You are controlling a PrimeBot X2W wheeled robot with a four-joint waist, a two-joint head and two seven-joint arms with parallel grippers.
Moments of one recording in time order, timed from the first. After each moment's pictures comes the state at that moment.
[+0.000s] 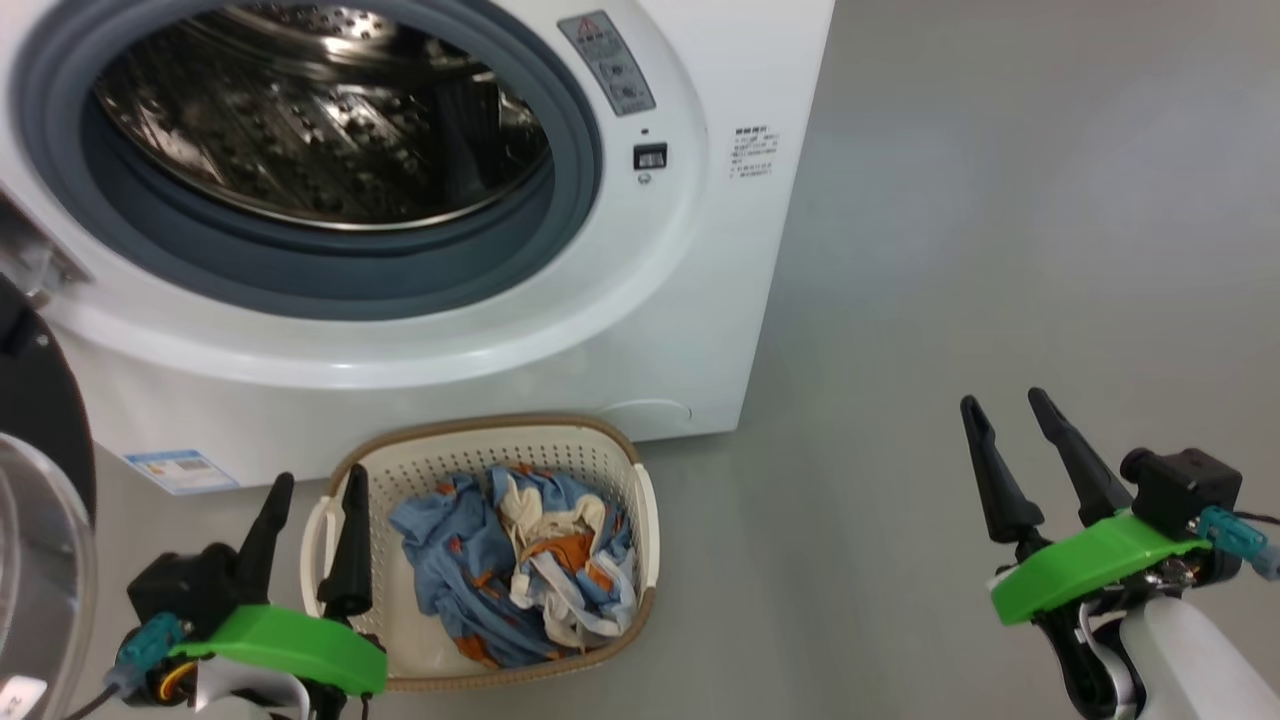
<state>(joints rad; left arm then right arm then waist) -0.26 0.23 -0.27 0.42 -0.58 -0.03 -0.25 -0.25 -0.23 0.21 0.38 0.50 0.12 -0.25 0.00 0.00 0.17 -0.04</state>
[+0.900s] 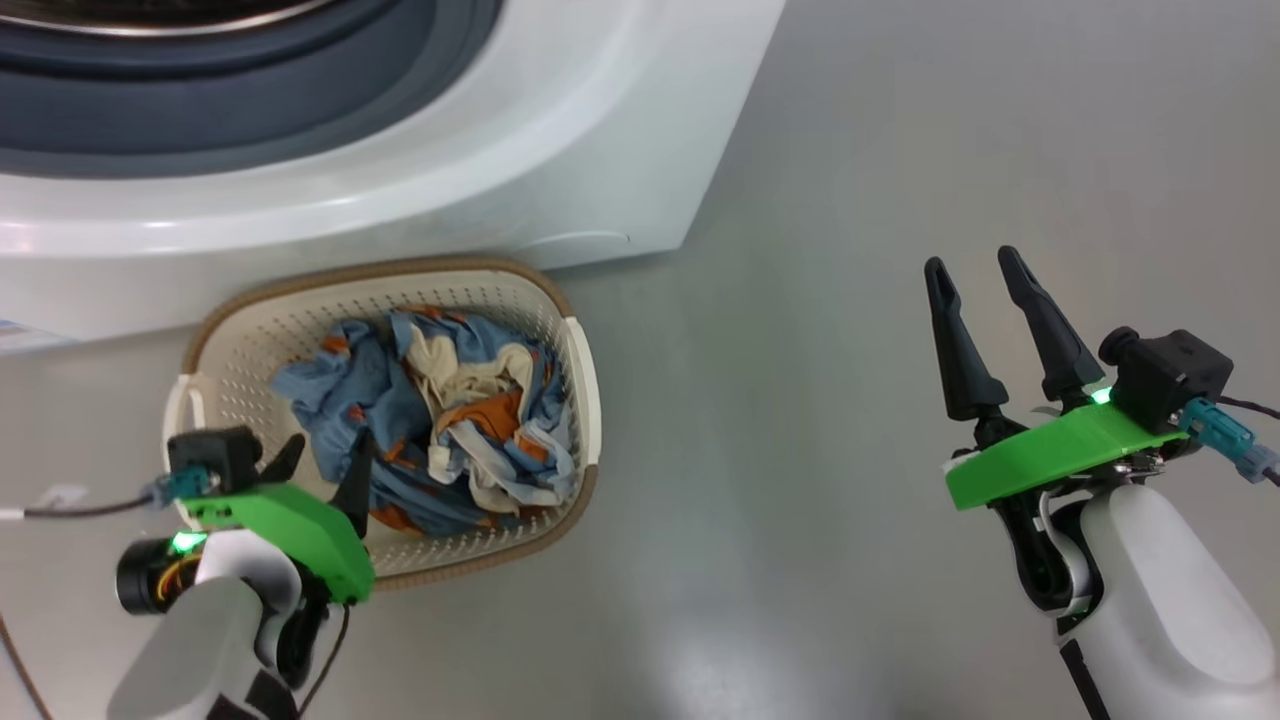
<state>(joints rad) -0.61 0.22 -0.37 0.93 -0.61 -0.12 -0.11 -0.42 -0.15 0.19 0.35 0.44 0.13 -0.25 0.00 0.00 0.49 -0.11</state>
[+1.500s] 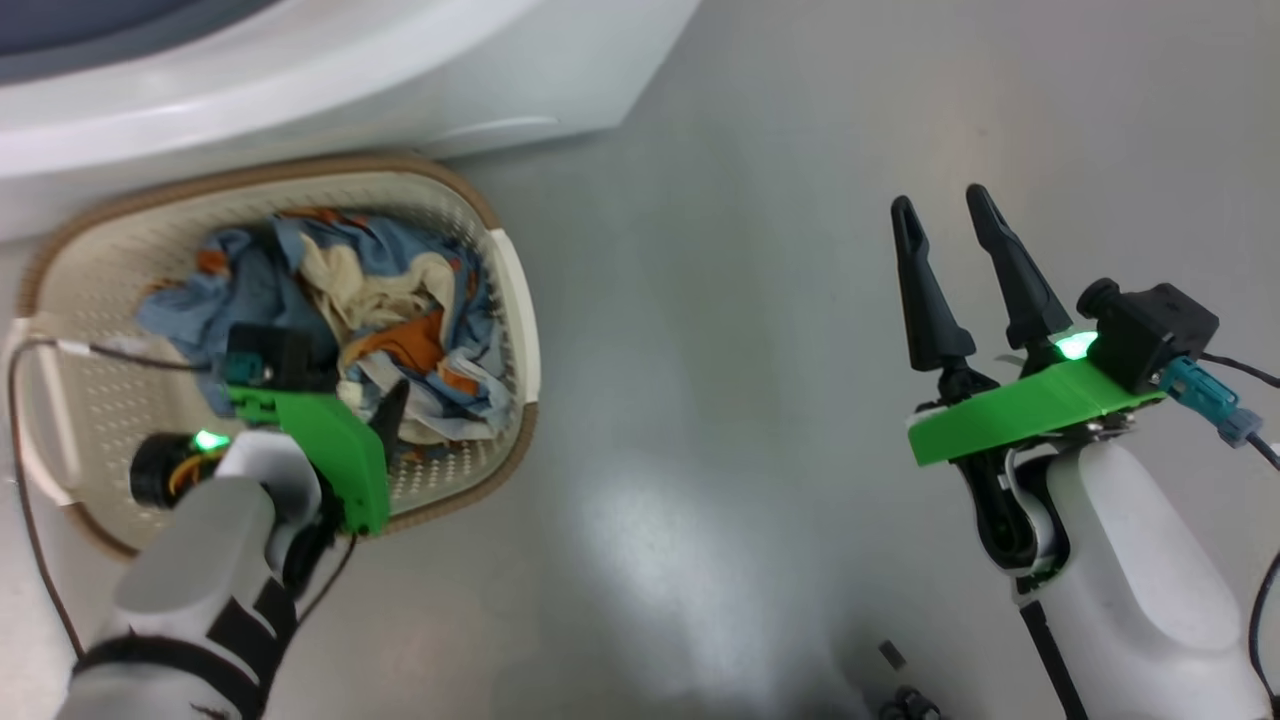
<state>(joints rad) -0.83 0.24 -0.61 1.07 -0.65 -0.13 0.06 -0.49 -0.08 0.19 0.32 0.44 0.13 -0.25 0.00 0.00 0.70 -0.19</state>
